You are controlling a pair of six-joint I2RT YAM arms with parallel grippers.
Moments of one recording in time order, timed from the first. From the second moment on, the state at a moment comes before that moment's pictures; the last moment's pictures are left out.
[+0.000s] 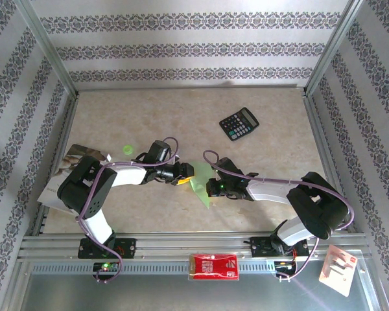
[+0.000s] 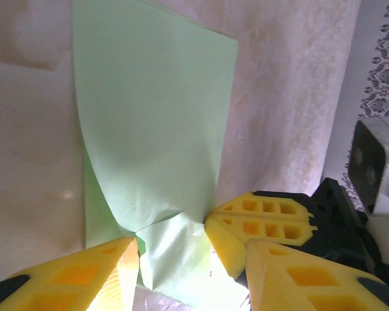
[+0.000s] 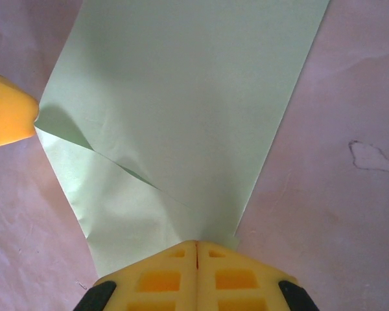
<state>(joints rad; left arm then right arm) -0.51 1.72 0.75 0.14 0.67 -0.90 0.72 1.50 0.57 -0.05 -0.18 0.66</state>
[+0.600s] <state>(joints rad) -0.51 1.74 0.76 0.08 0.63 -0.89 0.71 1.50 0.57 -0.05 -0.19 0.66</state>
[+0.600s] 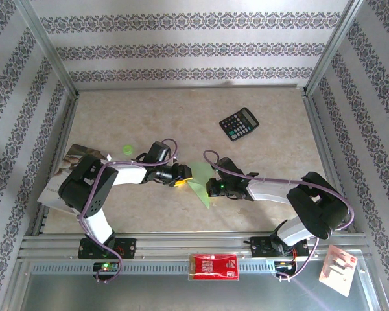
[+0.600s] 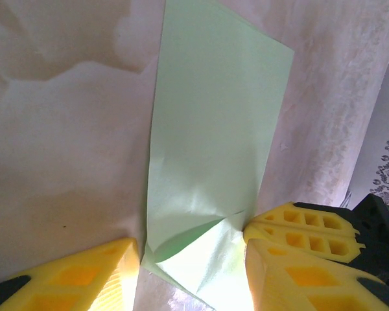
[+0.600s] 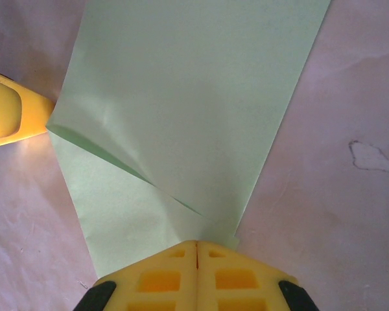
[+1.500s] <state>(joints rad) -0.50 1.79 0.79 0.07 0.68 -0.86 0.70 1.50 0.56 -0.04 -0.21 0.65</state>
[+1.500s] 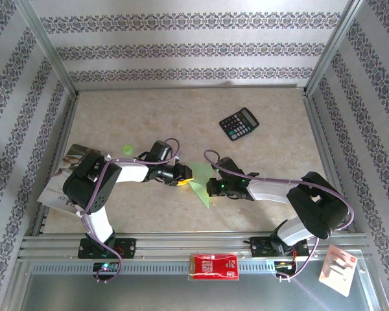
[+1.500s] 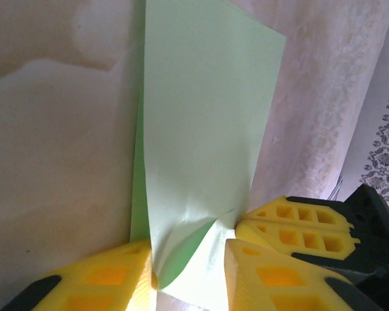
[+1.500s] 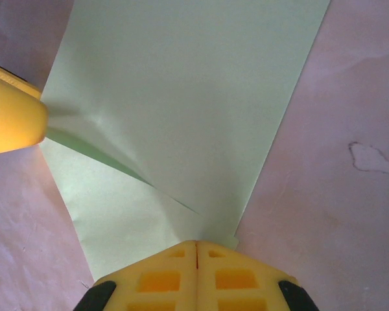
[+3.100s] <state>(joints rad) -0.52 1.54 0.75 -0.12 0.47 -1.16 1.18 1.60 0.82 -0.28 0.39 0.62</state>
